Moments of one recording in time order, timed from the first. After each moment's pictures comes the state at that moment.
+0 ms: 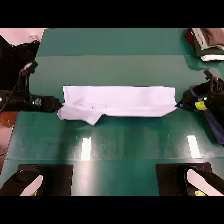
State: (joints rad) left arm -0.11 -0.84 0.95 1.17 -1.14 -1.55; right arm -0.27 -1.07 0.95 -1.04 1.29 1.47
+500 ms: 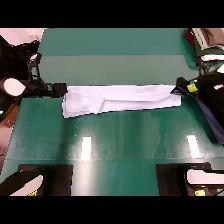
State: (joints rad) left arm -0.11 -1.08 0.97 1.19 -0.82 -1.59; right arm -0.22 -1.48 1.29 -1.04 1.28 1.48
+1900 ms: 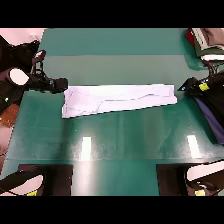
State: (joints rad) left arm -0.09 -1.21 1.10 1.20 -0.90 -1.58; right arm -0.43 -1.75 1.51 -0.99 1.44 1.21
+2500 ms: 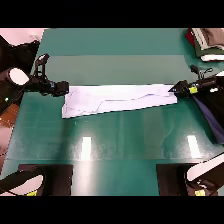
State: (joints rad) left arm -0.09 -1.21 1.10 1.18 -0.97 -1.57; right arm -0.41 -1.91 1.52 -0.80 1.49 1.07
